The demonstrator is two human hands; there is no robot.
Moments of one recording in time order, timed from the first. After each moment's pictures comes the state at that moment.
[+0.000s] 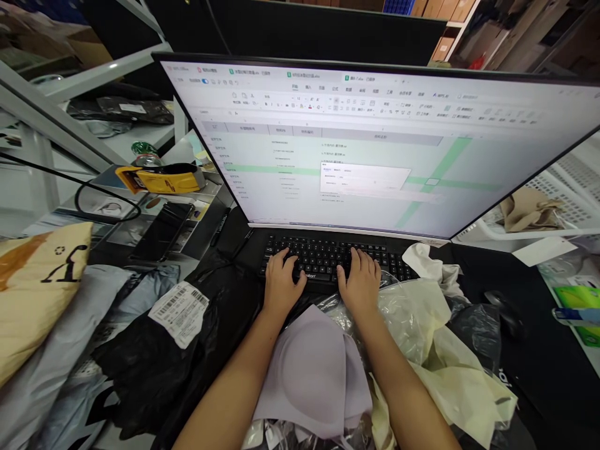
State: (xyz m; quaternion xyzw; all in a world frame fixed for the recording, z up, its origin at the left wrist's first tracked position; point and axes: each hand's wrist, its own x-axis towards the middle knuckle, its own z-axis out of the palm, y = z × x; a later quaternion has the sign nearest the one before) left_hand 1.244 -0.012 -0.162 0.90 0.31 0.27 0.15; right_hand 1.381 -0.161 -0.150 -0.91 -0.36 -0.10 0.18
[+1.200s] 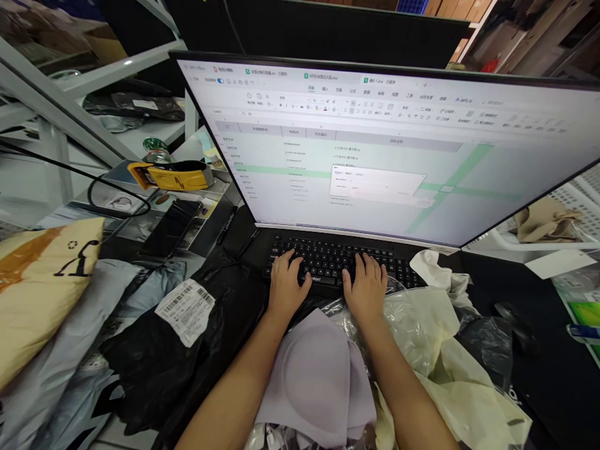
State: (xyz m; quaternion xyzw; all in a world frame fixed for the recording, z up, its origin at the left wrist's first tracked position) left_hand 1.244 -0.013 -0.158 0.90 0.31 0.26 0.16; right_hand 1.381 -0.160 -0.151 -0.91 -0.37 -0.09 0.16
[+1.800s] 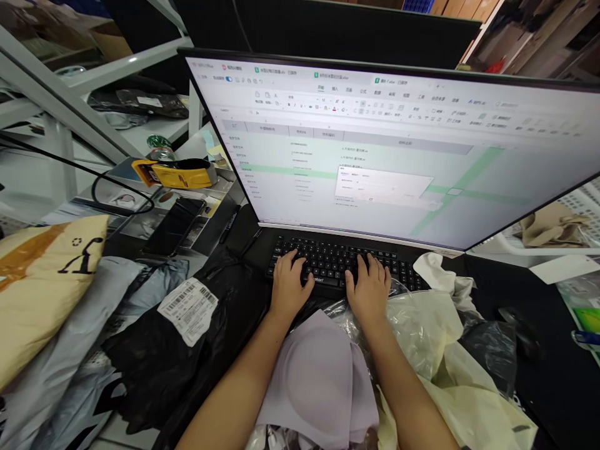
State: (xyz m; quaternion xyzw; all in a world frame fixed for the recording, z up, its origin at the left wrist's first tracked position) left_hand 1.244 -0.013 -0.158 0.90 0.32 0.26 0.16; right_hand 1.381 -0.159 -0.151 -0.92 -0.36 -0.09 0.15
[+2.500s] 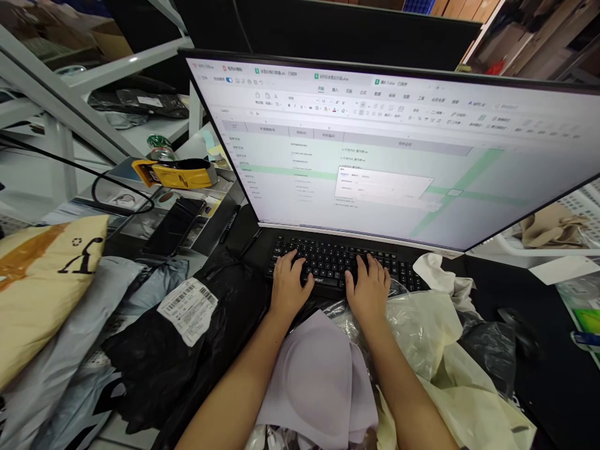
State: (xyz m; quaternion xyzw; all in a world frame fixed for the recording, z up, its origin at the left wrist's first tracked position) left_hand 1.245 -0.013 -0.160 0.90 0.31 0.28 0.14; right_hand 1.382 -0.159 -0.151 -0.91 -0.37 -0.09 0.15
